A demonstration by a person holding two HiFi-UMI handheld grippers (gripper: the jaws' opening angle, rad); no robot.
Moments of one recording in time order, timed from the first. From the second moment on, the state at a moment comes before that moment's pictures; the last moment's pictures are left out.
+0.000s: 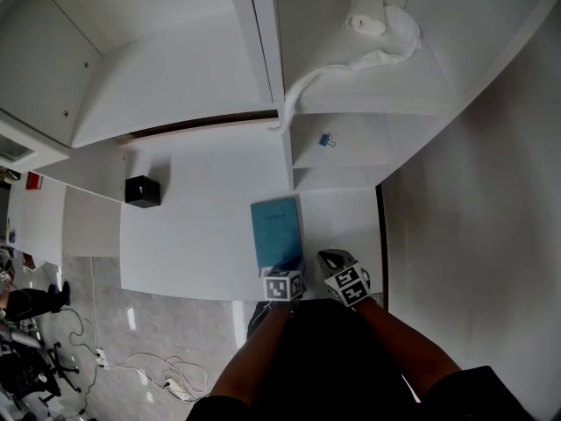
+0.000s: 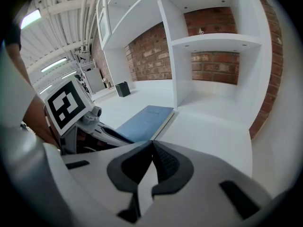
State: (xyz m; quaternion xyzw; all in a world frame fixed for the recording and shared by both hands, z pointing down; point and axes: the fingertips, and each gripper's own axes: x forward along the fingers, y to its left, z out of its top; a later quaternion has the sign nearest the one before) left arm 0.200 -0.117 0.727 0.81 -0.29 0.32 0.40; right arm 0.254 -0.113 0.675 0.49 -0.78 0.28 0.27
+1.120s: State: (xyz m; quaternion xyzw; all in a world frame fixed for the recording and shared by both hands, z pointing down) left arm -0.011 -0.178 0.401 0.90 -0.39 0.07 0.20; right arm 0.193 -0.152 0.415 0.60 -0.77 0.16 0.12
